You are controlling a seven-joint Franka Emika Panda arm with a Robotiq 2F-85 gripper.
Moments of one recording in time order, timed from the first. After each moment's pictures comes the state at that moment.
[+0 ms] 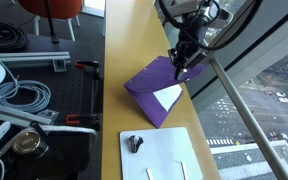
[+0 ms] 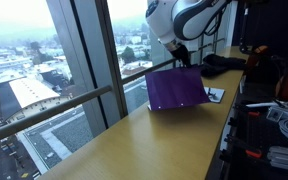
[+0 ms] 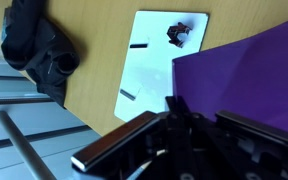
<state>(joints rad) 0.17 0.41 -0.02 -1.80 -0.74 1.84 0.28</state>
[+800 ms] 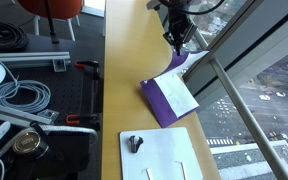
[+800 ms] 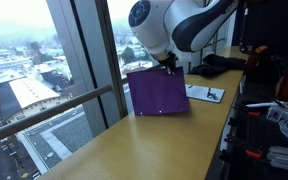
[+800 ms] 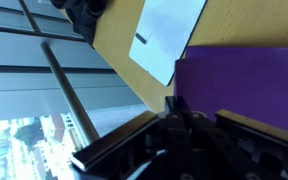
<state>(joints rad) 0.32 0.45 0.06 -1.80 -1.00 1.84 0.44</state>
